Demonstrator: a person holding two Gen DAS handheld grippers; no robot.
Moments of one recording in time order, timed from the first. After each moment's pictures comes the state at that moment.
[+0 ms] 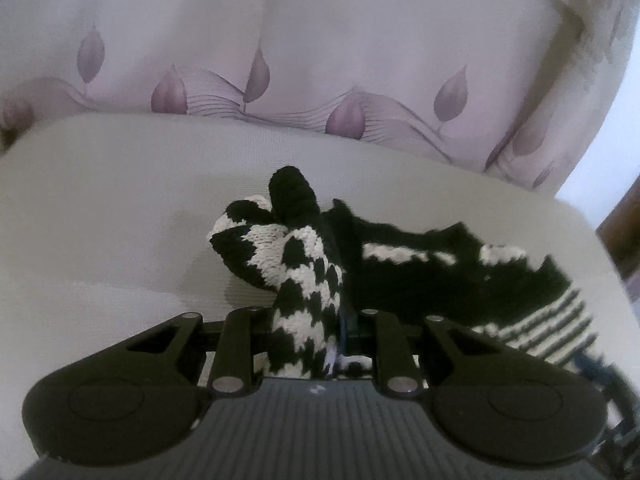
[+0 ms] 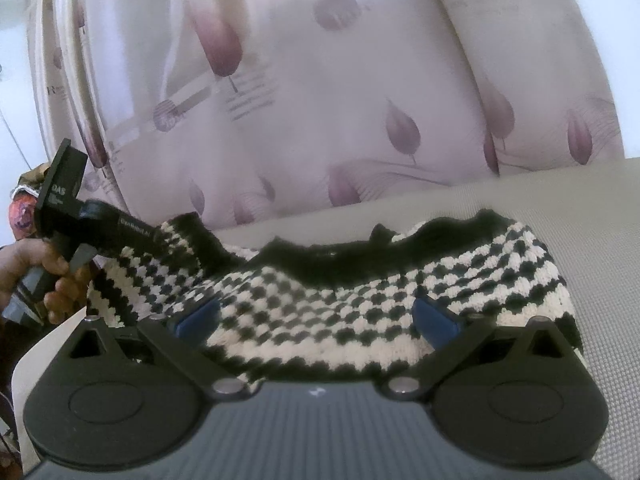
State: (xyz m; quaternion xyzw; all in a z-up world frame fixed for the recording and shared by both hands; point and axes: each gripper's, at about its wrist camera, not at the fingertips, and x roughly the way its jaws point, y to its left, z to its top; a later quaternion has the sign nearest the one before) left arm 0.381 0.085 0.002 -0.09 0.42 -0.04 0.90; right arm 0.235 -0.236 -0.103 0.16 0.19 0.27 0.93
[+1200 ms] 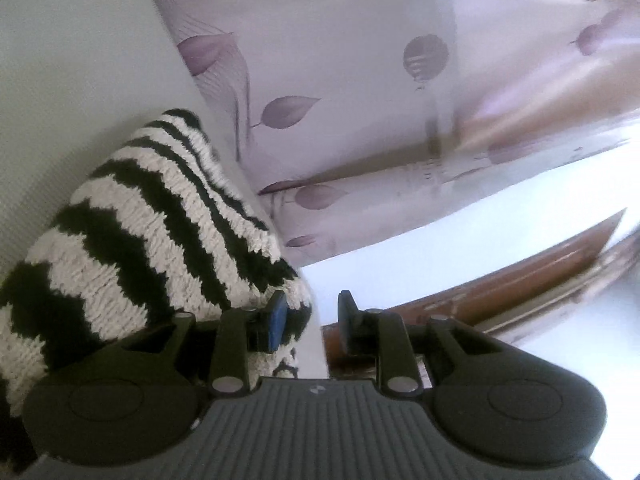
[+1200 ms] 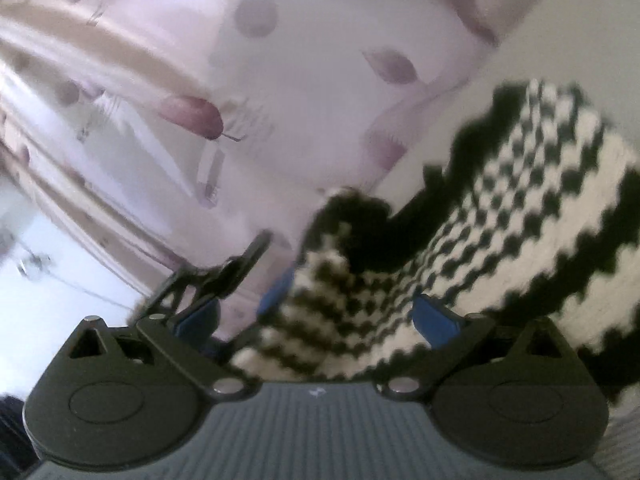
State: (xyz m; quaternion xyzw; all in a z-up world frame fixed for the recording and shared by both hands) left arm 0.332 0.037 -0.065 -0.52 0.29 -0.27 0.76; right arm 0.264 -0.262 -0.124 0.46 0.26 0.36 0.77
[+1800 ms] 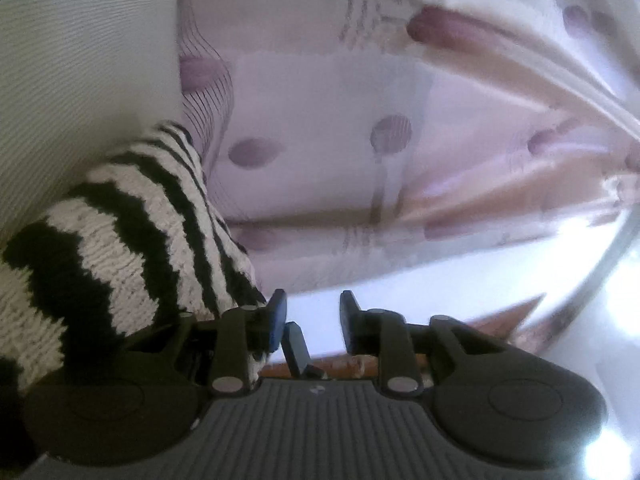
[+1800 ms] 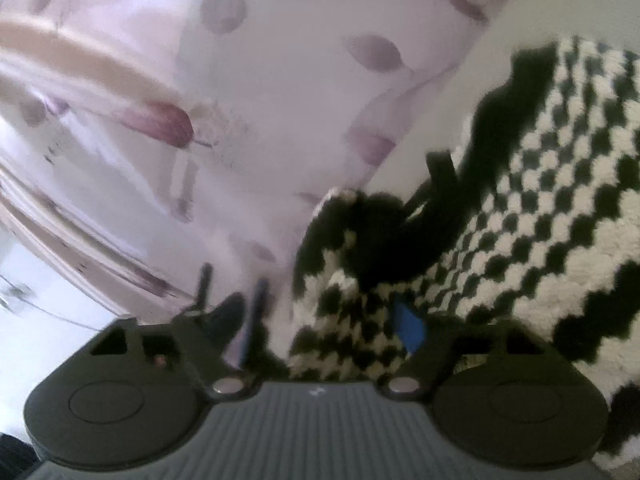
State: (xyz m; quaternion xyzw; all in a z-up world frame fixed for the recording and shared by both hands) left arm 0.303 0.062 -0.112 -0.65 0.18 -0.28 0.68; right arm 0.292 -0.219 -0.115 0.47 0.28 0.31 0.78
